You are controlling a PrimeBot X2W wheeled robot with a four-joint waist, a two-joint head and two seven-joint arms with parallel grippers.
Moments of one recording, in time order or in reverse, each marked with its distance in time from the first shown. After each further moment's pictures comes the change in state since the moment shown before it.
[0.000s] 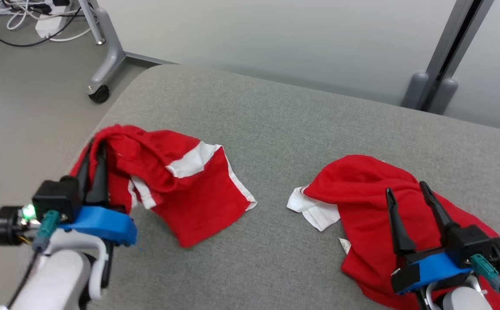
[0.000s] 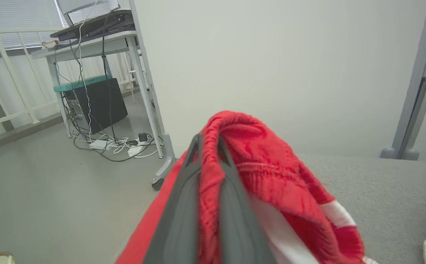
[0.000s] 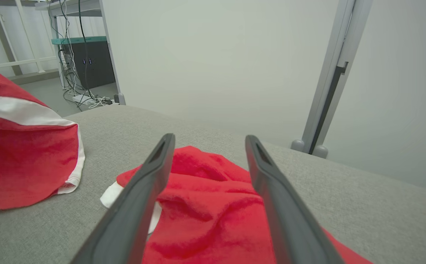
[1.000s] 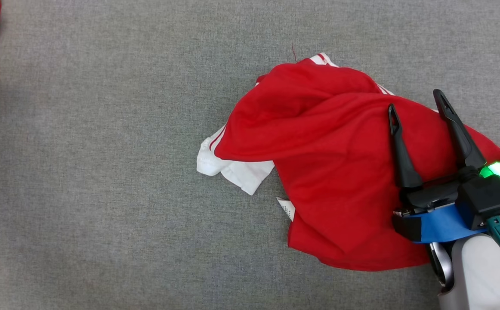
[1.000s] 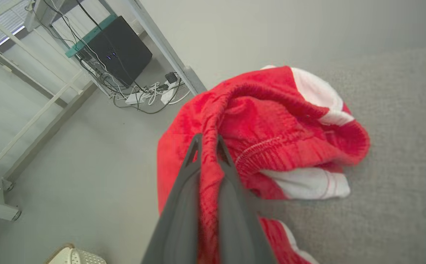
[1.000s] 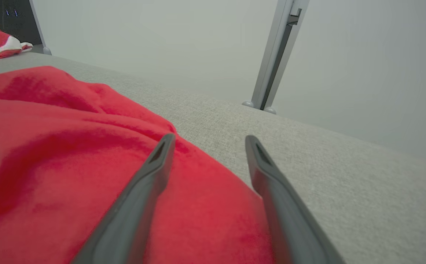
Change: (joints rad) left arm -0.659 0.162 0.131 0.745 0.067 -0.096 0.011; right arm -0.164 0.000 0.038 -0.305 -0.179 0.000 0.050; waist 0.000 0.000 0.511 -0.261
